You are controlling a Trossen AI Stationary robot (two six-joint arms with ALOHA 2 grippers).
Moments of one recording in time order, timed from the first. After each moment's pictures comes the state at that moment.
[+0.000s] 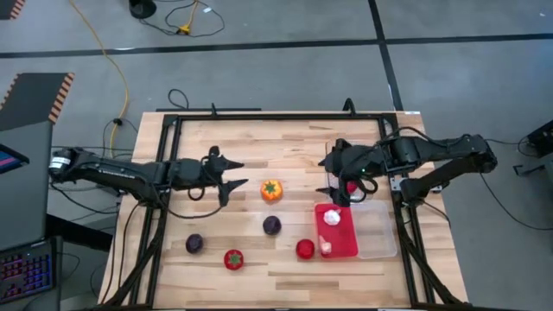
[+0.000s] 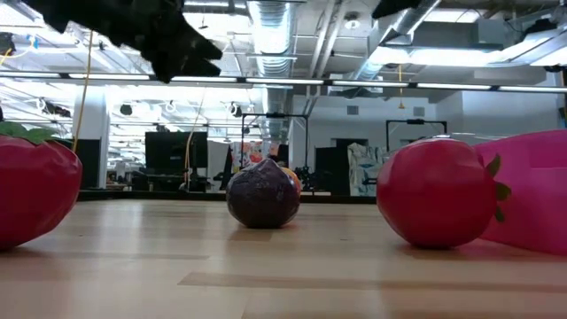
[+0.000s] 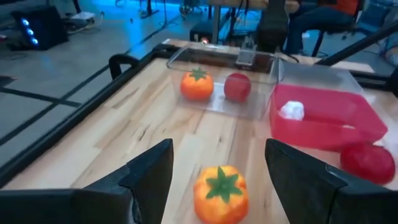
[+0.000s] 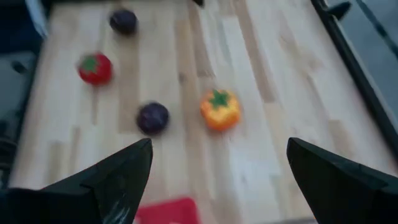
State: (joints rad) left arm -0.04 0.95 0.52 0.14 -0.30 -0.14; right arm 0.16 1.26 1.39 -0.88 0.20 0.20
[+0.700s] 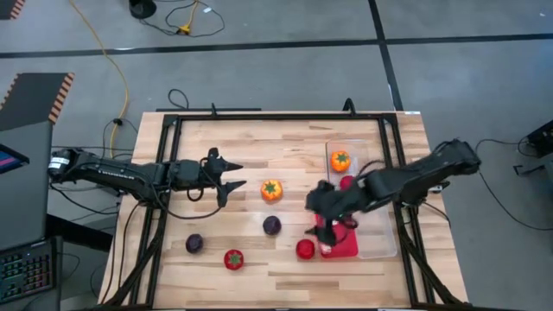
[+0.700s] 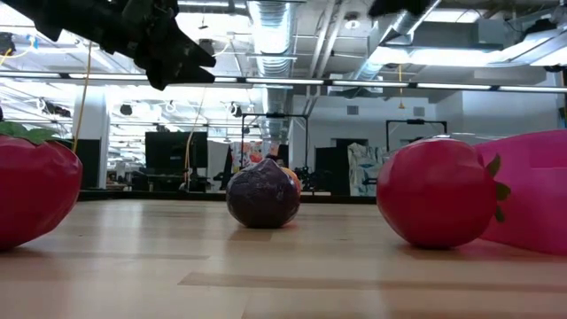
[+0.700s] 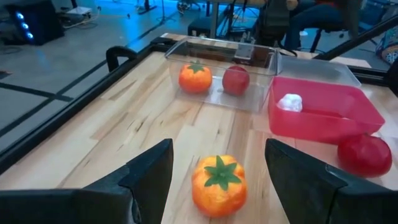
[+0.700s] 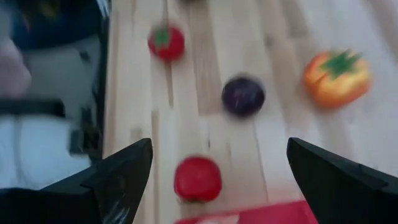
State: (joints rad) left arm -0.04 0.93 0.48 0.15 -0.29 -0.15; right arm 0.36 1.47 1.35 -0.72 0.10 0.49
